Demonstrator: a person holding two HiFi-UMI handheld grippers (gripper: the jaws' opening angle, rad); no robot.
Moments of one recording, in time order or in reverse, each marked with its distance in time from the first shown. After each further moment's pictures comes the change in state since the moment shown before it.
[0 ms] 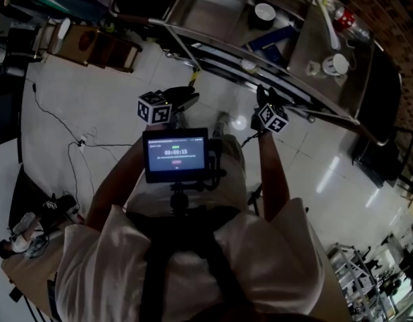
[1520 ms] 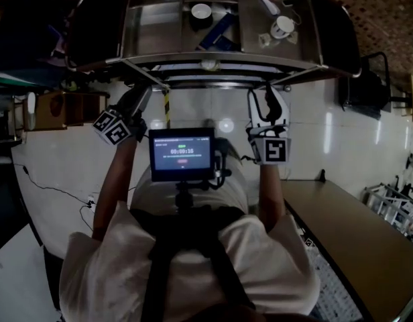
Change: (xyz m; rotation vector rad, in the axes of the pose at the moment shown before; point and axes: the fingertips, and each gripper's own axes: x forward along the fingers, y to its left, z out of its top) left arm -0.076 -0.034 0.147 0.220 -0.316 -0.297; right arm -0.243 0.208 0.177 -0.606 -0.541 -0.106
